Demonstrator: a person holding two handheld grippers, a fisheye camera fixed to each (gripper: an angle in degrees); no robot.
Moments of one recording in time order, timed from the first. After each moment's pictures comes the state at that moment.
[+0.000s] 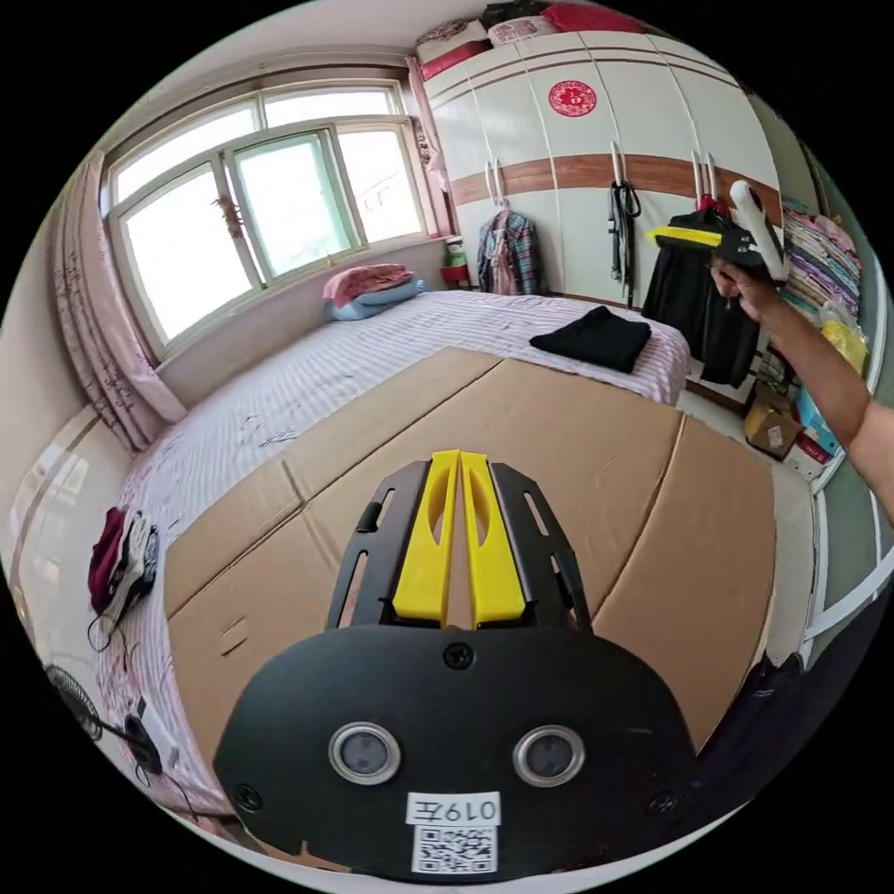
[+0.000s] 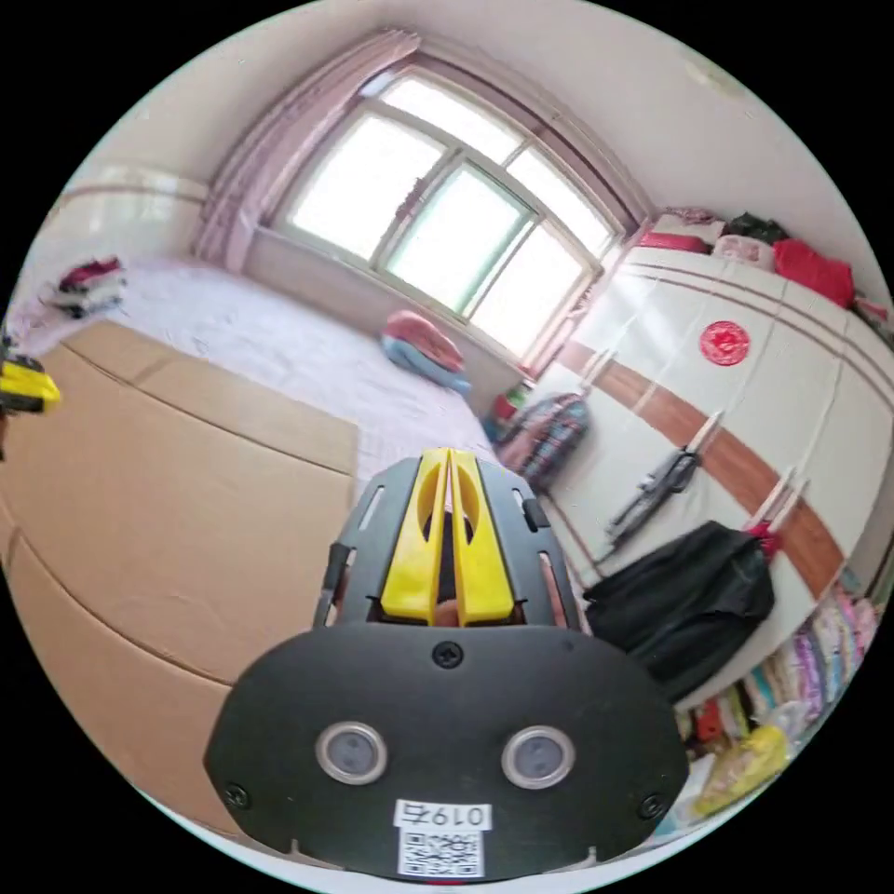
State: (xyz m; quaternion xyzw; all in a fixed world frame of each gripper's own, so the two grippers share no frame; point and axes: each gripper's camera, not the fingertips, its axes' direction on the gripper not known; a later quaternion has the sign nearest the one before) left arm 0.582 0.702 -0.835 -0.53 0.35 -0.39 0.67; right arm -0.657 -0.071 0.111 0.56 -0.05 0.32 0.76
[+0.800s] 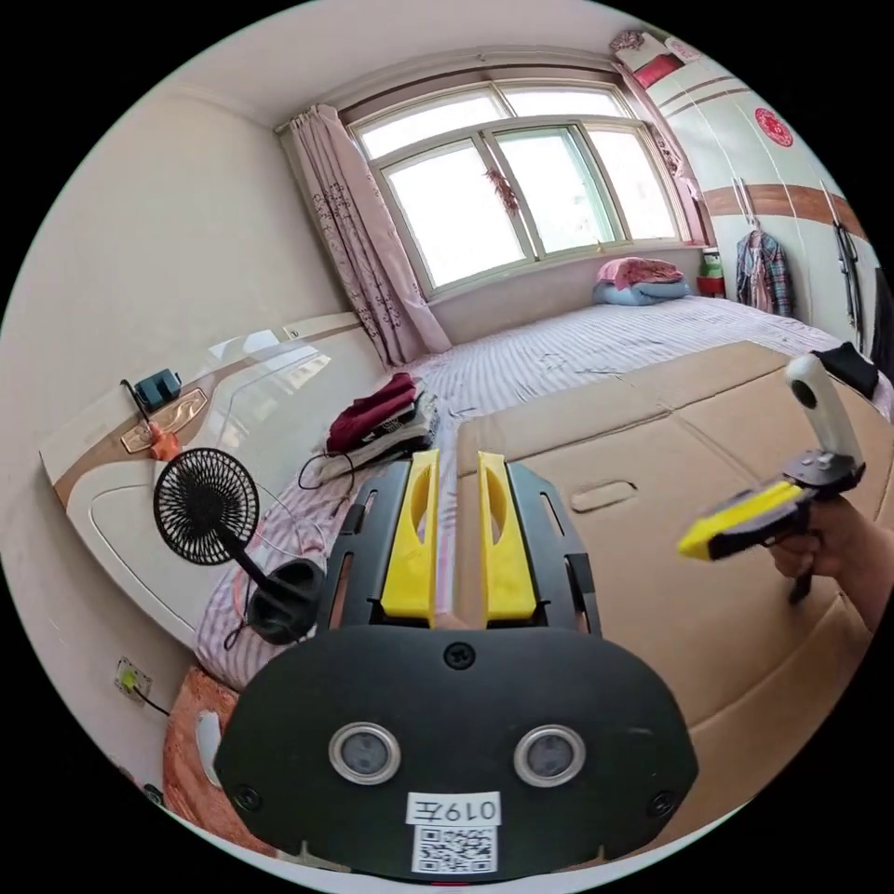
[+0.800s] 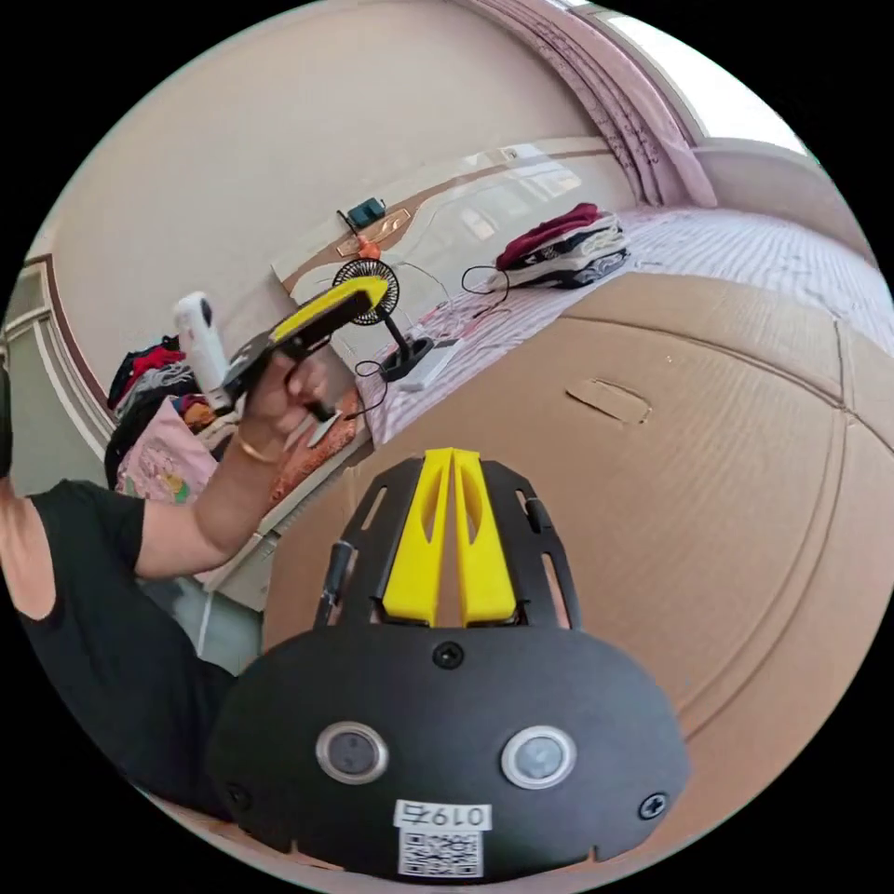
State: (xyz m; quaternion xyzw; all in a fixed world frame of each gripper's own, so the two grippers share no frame) left arm 0.361 0.953 -1.163 -0.67 0.04 -0.29 0.69; right arm -0.873 -0.386 -0.021 0.54 -0.60 -0.19 0.55
